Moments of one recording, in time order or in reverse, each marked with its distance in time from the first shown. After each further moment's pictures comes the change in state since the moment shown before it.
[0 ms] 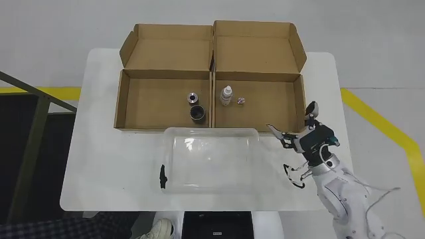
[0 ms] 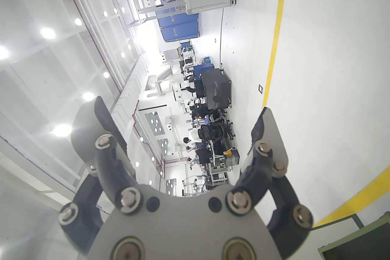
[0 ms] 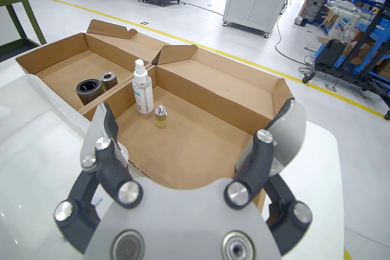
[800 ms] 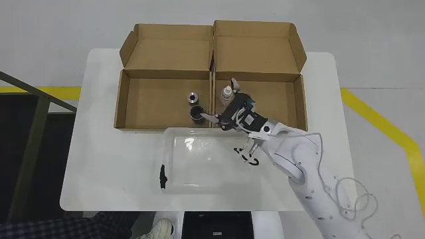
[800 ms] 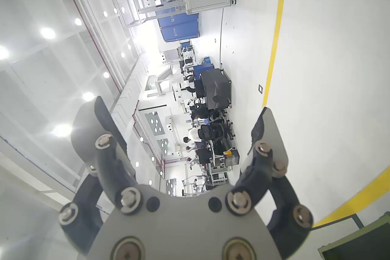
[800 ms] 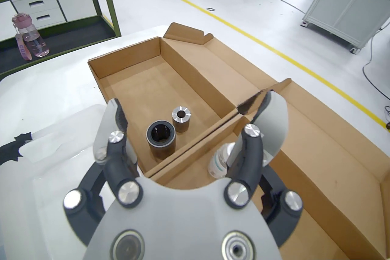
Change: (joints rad) left arm 0.000 0.000 0.000 0.000 0.000 0.000 0.000; right arm 0.472 -0.057 -0.420 0.078 0.078 -0.063 0.429
